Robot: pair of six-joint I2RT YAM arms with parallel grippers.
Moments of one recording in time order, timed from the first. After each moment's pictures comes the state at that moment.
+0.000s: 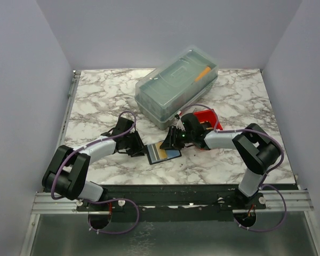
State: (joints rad) left arm -0.41 1.42 0.62 -0.23 0.30 -0.83; right arm 0.68 1.77 0.82 0.23 -0.45 0.78
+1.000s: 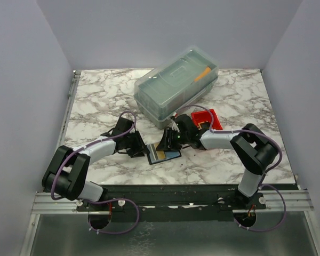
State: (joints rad) left arm -0.41 1.42 0.61 -0.23 0.33 -0.82; right arm 0.74 1.77 0.84 0.15 -0.40 0.83
